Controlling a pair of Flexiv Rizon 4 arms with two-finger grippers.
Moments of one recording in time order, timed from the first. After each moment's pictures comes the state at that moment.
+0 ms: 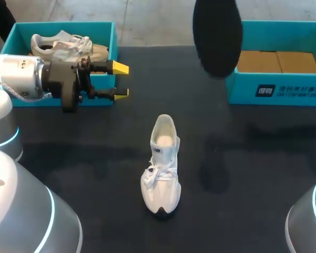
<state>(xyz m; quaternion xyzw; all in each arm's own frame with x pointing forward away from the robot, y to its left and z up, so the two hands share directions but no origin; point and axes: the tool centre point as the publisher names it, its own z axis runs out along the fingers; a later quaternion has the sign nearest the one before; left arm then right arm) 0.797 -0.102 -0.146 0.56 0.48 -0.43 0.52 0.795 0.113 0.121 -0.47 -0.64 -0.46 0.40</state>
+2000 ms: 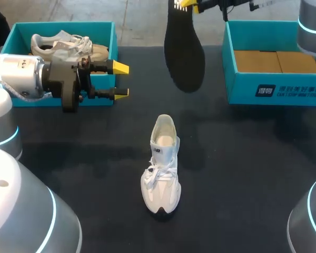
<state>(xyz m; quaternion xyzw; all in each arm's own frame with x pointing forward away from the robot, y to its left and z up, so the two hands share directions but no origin) 0.798 -0.102 -0.146 0.56 0.48 -0.43 0.52 0.894 0.165 -0.023 -0.54 -0.57 -0.35 0.51</state>
